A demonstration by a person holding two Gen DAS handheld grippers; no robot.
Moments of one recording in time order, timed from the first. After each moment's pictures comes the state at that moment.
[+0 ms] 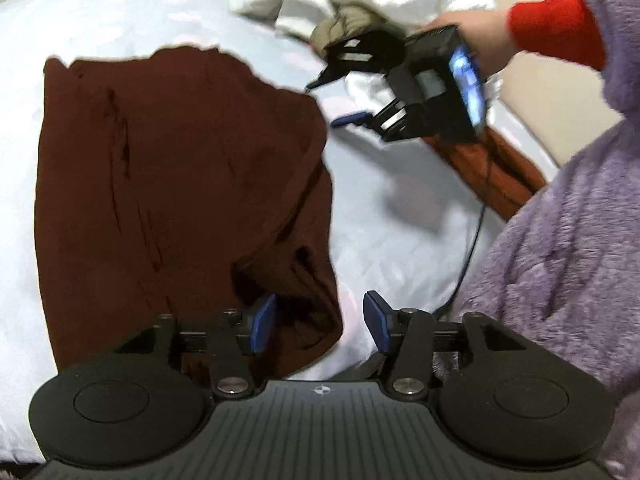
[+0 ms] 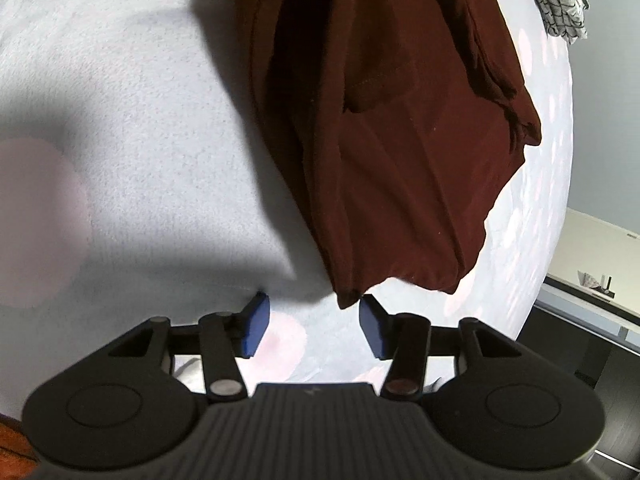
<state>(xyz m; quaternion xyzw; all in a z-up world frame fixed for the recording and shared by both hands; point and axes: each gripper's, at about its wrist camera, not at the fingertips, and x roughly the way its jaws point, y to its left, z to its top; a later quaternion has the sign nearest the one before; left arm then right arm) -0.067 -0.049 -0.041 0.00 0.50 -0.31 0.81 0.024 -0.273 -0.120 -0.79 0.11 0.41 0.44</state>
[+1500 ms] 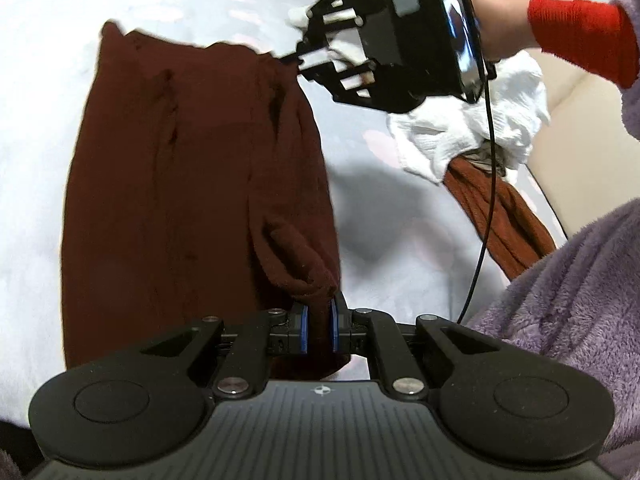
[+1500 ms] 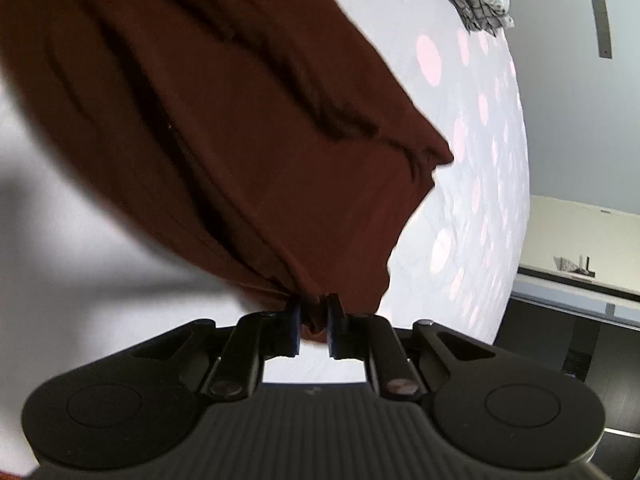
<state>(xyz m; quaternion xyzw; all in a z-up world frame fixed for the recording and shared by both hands) -0.059 -0.018 -0.041 -0.10 0.49 -0.26 0.82 0.069 -0.158 -0.064 -0.75 0.10 0.41 0.50</state>
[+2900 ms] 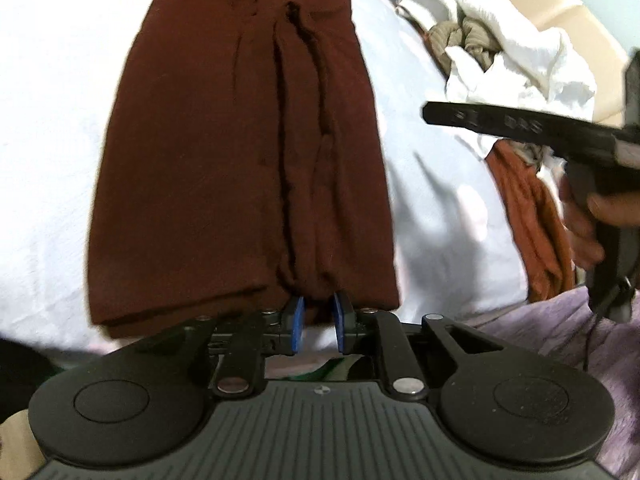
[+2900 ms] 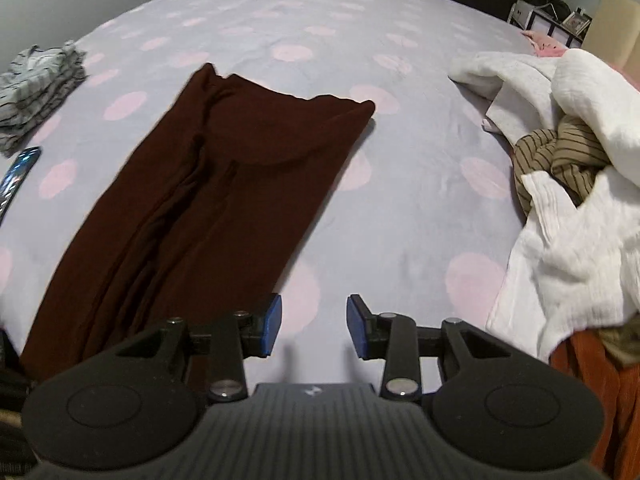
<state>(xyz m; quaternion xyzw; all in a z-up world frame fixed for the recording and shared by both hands) -0.052 0.010 -0.078 -0.17 0.58 -0.22 0.77 0.025 -0.202 -0.024 -0.11 0.46 0.16 0.87</state>
